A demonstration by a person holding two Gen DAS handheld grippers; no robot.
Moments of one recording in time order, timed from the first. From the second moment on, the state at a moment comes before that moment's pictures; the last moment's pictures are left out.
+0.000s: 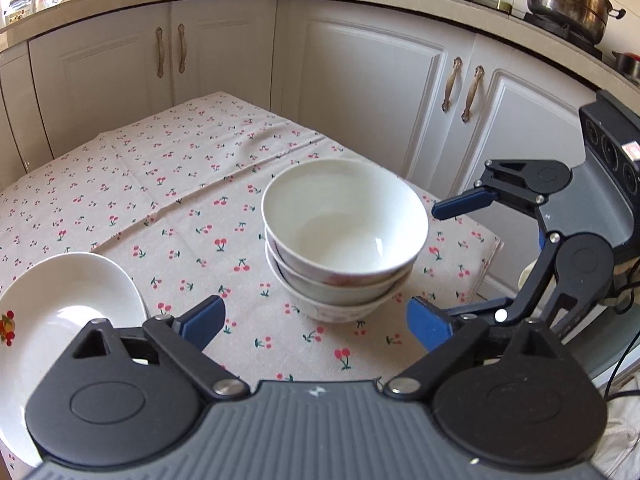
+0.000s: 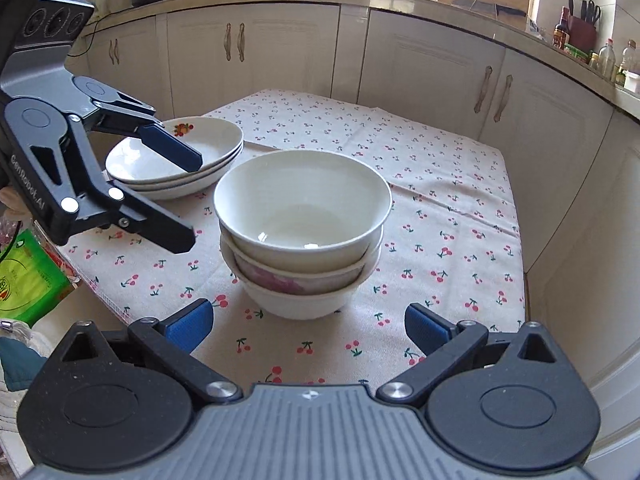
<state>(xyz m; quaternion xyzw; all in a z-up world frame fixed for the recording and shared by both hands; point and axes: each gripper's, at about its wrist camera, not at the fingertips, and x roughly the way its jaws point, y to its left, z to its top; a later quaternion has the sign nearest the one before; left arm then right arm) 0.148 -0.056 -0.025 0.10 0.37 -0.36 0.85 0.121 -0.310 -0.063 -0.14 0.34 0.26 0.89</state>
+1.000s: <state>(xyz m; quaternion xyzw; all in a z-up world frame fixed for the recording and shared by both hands) 0.182 -0.092 -0.086 0.19 0.41 -0.39 0.80 0.151 -0.319 -0.110 -0.14 0.38 0.27 0.87</state>
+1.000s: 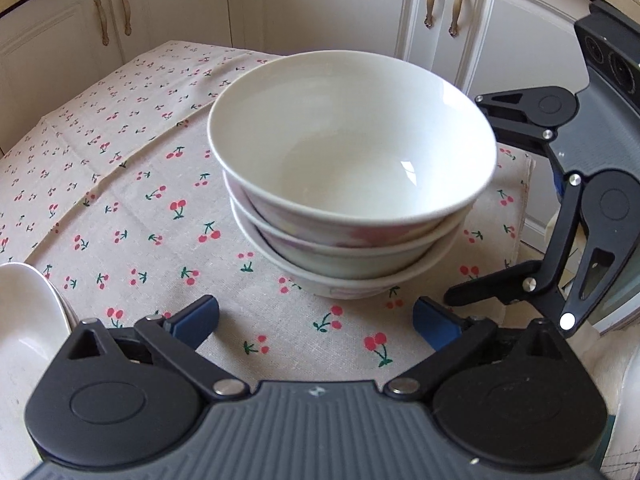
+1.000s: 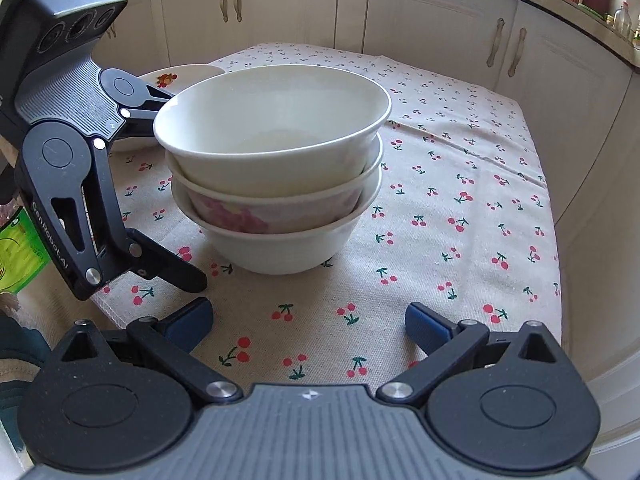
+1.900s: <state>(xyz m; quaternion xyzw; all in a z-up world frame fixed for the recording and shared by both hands) 0.199 -0.092 -0.077 0.22 0.35 -0.48 0.77 0.178 -0.326 -0.084 -0.19 0.32 0.40 0.84</state>
